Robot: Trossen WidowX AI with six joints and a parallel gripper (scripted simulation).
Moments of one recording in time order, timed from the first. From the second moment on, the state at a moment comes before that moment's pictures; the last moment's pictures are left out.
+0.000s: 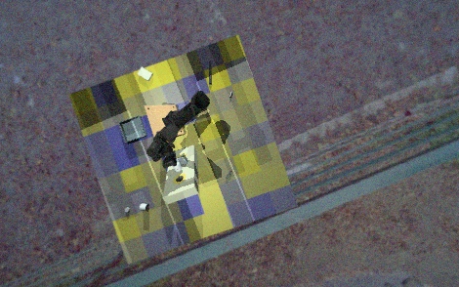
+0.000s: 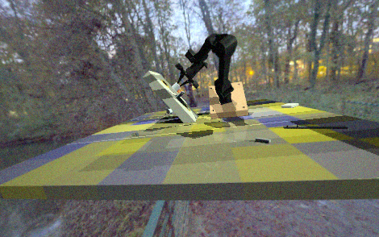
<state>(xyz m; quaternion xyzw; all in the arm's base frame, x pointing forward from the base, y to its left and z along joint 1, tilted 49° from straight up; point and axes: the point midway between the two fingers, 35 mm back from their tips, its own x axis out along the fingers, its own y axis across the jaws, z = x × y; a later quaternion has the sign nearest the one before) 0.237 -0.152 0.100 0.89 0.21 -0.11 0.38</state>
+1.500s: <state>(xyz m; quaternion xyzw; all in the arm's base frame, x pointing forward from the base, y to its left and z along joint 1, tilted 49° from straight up) 0.245 -0.244 0.182 0.89 0.21 -0.12 0.39</state>
